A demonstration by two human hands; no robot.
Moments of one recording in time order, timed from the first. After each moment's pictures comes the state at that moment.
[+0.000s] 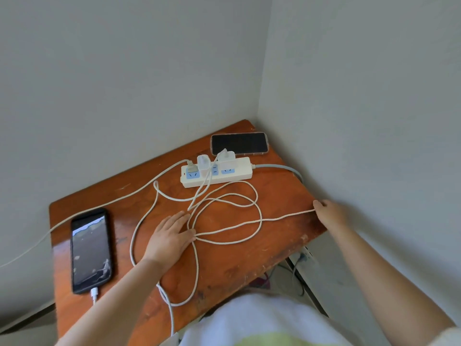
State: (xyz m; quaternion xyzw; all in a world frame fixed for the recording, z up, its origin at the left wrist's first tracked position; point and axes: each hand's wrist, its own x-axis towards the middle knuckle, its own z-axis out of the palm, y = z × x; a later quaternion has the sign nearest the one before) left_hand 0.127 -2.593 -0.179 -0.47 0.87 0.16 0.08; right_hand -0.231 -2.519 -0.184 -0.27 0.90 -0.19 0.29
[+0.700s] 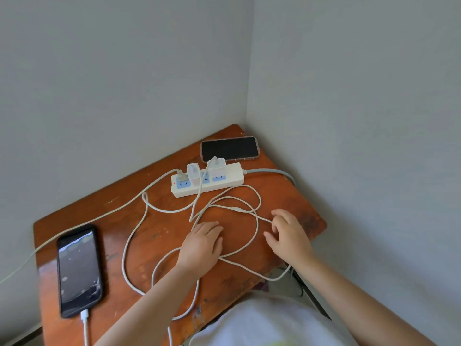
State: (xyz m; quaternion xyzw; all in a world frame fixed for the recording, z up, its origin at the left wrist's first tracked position) left_hand 0.053 -2.574 -0.169 -0.46 0.86 0.23 -0.02; right_hand -0.143 -2.498 -0.166 -0.59 0.77 -0.19 0.17
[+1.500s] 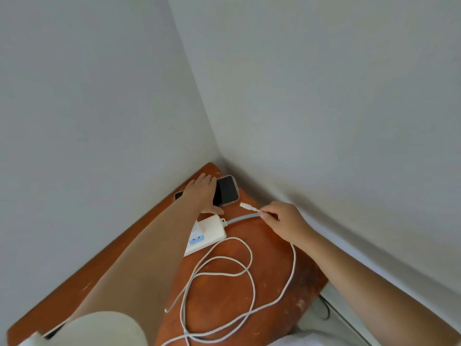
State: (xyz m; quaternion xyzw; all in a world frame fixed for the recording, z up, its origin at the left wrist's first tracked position) left_hand -0.113 -2.786 -0.145 -0.38 0.89 0.04 0.26; right_hand -0.247 -2.609 -0.154 -0.54 0.73 -0.30 0.30
